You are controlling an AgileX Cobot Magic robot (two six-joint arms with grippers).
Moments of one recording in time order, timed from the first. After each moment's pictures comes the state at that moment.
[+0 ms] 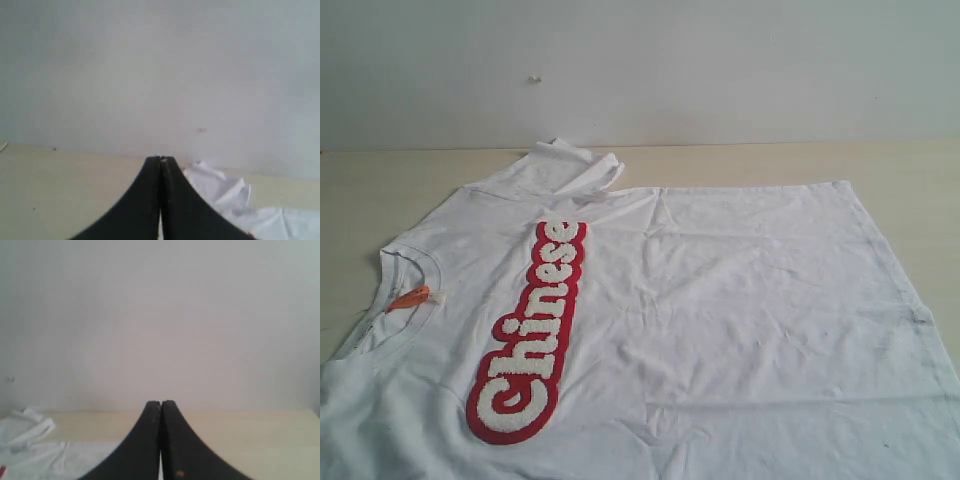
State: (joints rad) left arm -0.10 0.64 -0.55 0.61 0.10 -0.78; right arm -0.08 0.47 -0.70 -0.08 0.42 0.11
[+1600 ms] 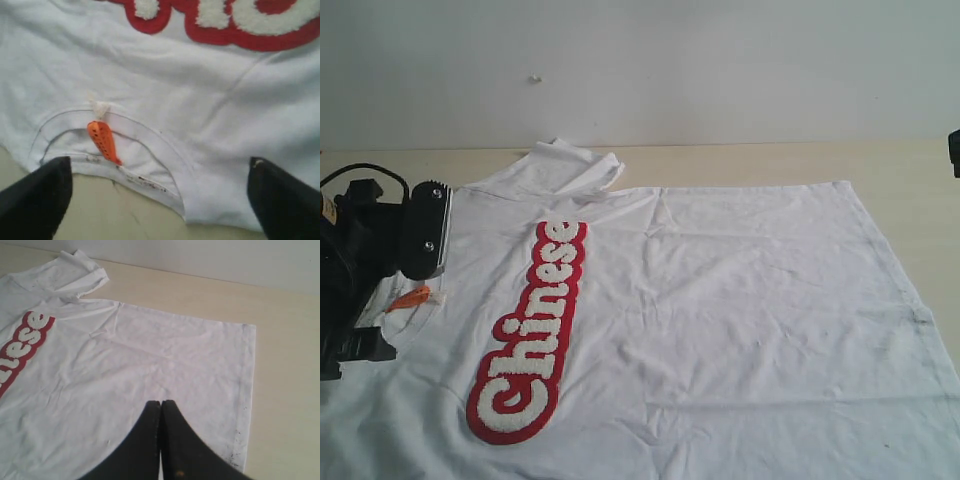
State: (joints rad) left arm -0.38 1.54 -0.87 0.11 0.67 1.09; right arm -0.08 0.96 -0.76 0.41 0.58 -0.46
